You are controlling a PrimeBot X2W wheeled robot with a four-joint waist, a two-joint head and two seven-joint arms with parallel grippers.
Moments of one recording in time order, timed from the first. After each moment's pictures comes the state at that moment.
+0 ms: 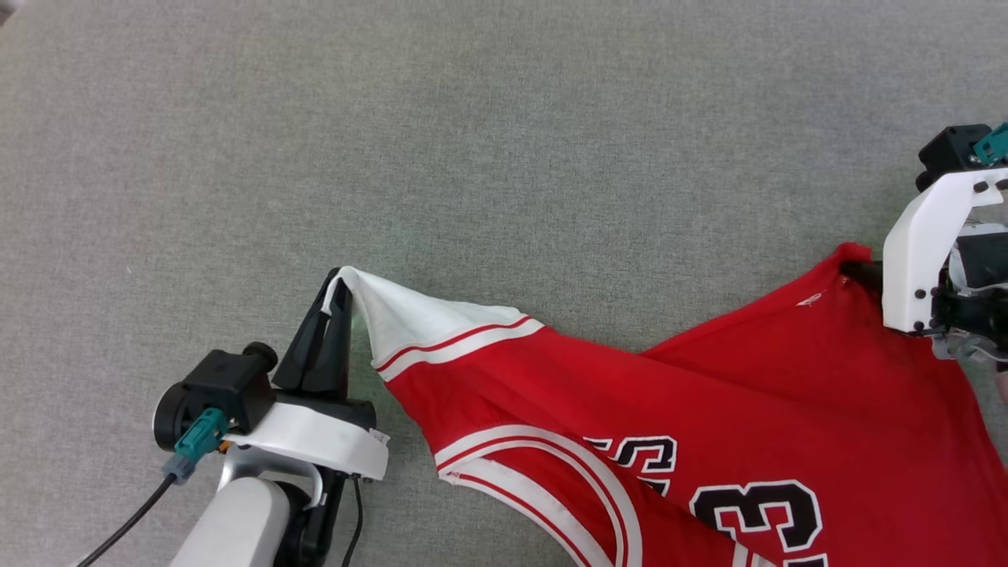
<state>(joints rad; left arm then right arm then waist) -0.23 0.28 -0.33 0.05 -0.46 0.11 -0.23 -0.70 -0.45 0.26 0.46 0.67 0.13 0.91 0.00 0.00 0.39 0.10</state>
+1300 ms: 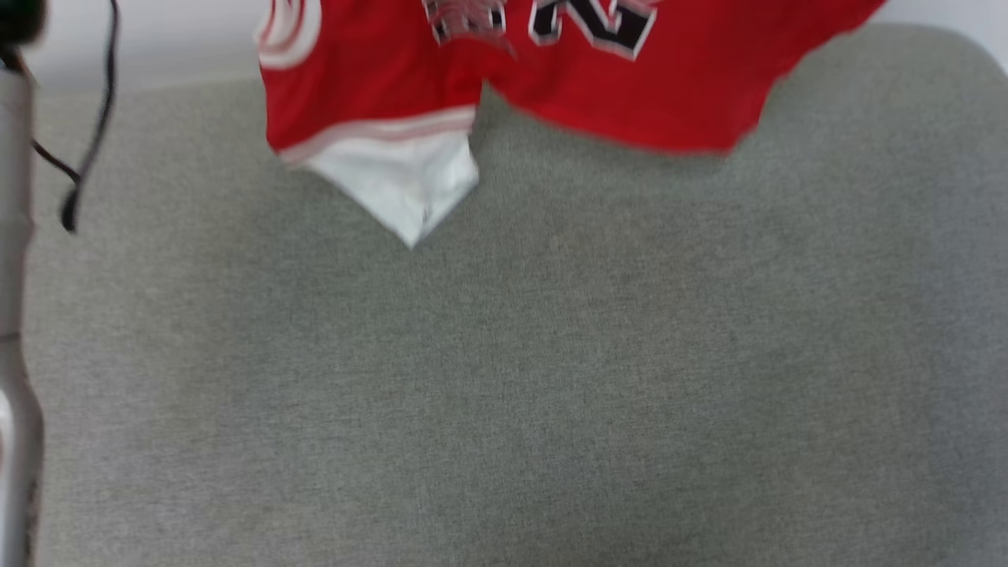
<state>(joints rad) -1.27 0.43 -0.26 0.57 -0.46 0.00 -0.07 -1.23 -0.42 0.20 0.64 0.46 0.13 0.29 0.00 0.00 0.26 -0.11</state>
